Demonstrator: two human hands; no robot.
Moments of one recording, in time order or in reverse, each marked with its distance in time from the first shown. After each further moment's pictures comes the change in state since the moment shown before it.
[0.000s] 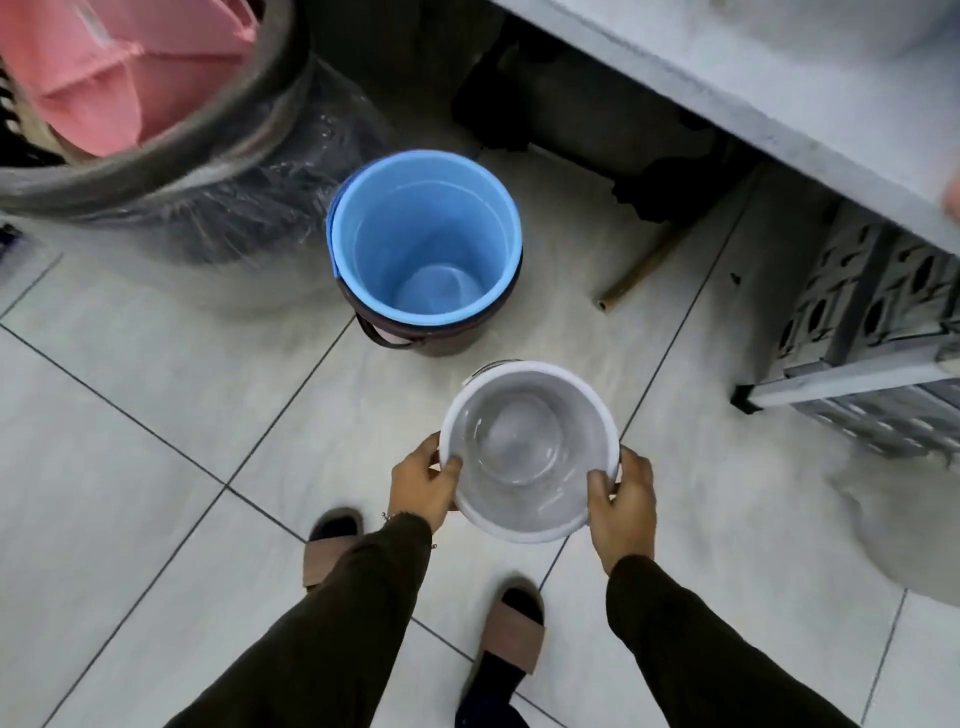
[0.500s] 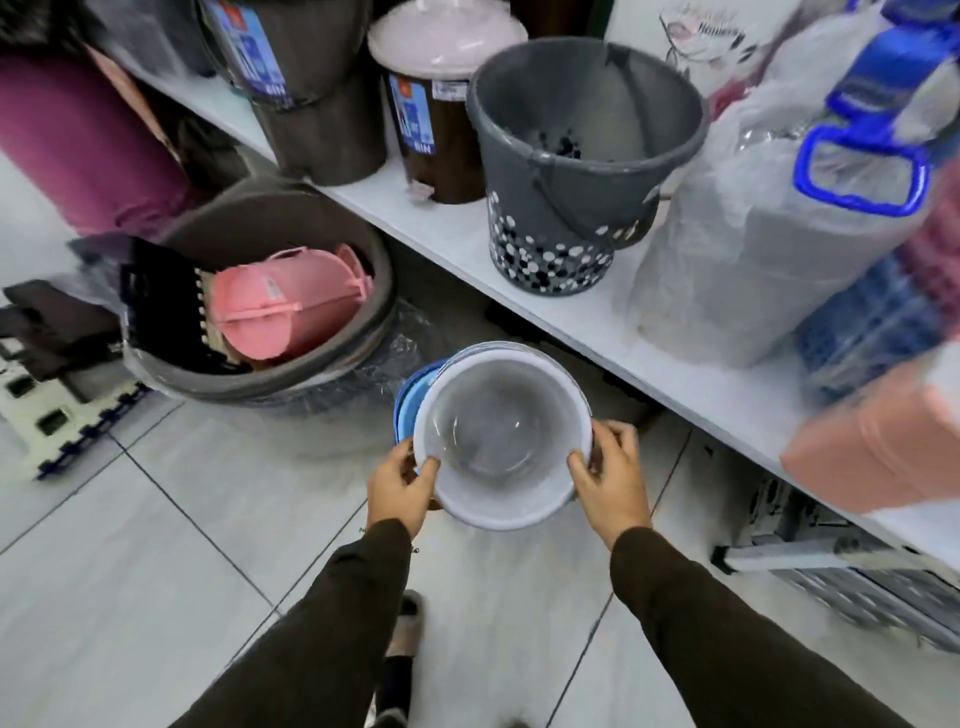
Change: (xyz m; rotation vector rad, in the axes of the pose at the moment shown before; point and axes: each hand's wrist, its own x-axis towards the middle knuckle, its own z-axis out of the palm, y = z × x) left_hand -0.059 0.252 -0.114 -0.223 0.173 0.245; right_hand 0.046 -0.285 -0.112 -0.060 -0.078 -0.450
